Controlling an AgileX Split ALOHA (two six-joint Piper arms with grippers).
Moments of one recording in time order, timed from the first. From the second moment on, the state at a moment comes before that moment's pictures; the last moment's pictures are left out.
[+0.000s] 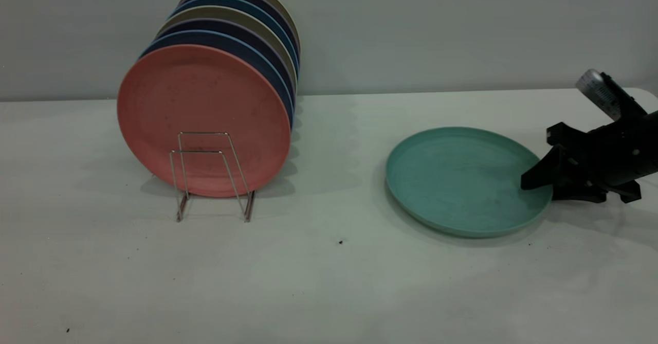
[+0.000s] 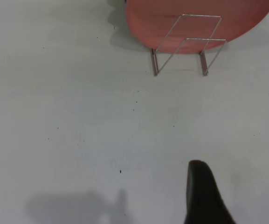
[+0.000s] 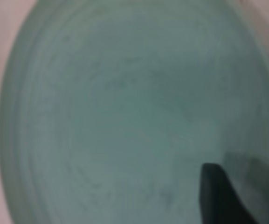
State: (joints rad) left arm -0.03 0.83 -0.60 -0.24 0.59 0.09; right arm -0.15 2.41 -1.24 1.51 0.60 -1.33
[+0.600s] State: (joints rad) left arm -0.03 0.99 -0.60 -0.62 0.57 0.39; right arm -0.14 2.30 -1.24 1.27 0.50 -1.31
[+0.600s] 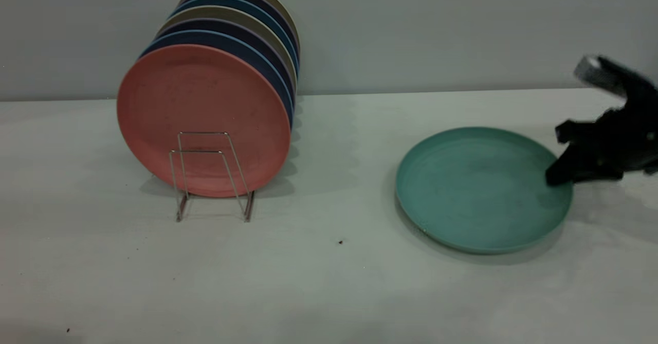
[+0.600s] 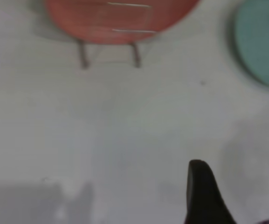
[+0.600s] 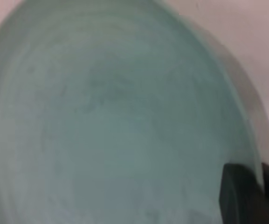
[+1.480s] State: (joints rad) left arm -0.03 1.68 -0.63 -1.57 0.53 1.32; right arm 0.10 2.16 -1.24 1.18 0.67 -1.24
